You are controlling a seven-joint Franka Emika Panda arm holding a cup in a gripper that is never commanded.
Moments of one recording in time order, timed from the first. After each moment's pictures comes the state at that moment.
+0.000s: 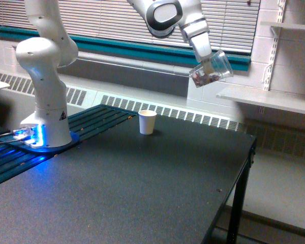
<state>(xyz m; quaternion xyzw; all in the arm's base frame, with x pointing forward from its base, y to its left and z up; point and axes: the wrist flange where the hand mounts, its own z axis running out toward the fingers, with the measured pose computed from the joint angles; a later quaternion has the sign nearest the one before) 0.487 0.160 0.423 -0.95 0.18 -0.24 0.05</state>
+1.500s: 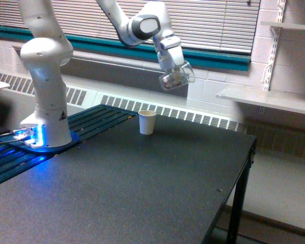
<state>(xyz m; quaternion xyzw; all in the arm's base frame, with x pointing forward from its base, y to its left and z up) 0.319 0.299 0.359 -0.98 0.01 -0.20 0.03</state>
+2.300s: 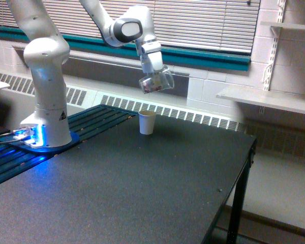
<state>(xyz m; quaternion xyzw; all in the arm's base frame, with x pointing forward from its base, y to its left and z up) 0.254 0.275 0.335 -0.99 0.03 -0.16 0.02</state>
